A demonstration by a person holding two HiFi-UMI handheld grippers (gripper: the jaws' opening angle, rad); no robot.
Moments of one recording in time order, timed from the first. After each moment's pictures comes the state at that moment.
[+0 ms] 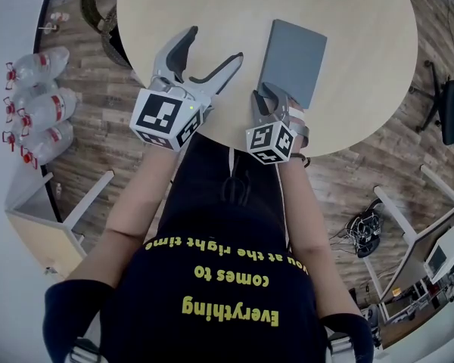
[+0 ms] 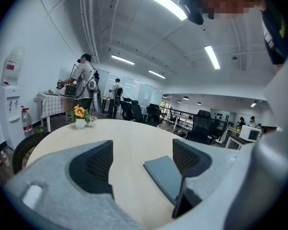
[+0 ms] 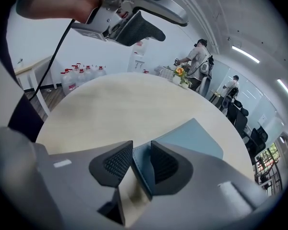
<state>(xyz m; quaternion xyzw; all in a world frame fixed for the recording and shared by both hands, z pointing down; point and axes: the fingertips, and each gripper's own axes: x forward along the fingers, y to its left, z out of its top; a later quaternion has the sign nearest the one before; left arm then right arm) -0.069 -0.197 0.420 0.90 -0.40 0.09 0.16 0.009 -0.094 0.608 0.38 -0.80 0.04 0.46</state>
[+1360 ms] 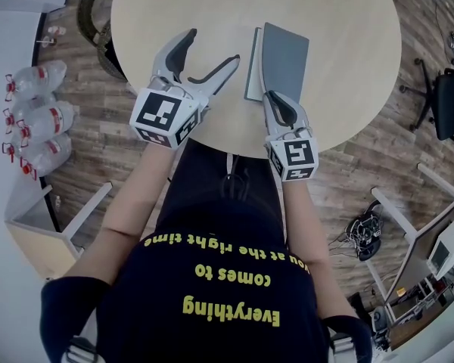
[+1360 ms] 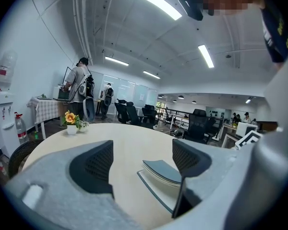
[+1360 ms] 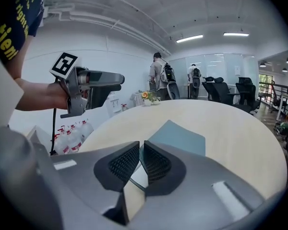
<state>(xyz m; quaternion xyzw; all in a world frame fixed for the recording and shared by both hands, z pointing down) -0.040 -0.198 0.402 0.91 -0.38 0.09 0.14 0.059 -0.100 0.505 0.50 -0.83 0.20 0.18</state>
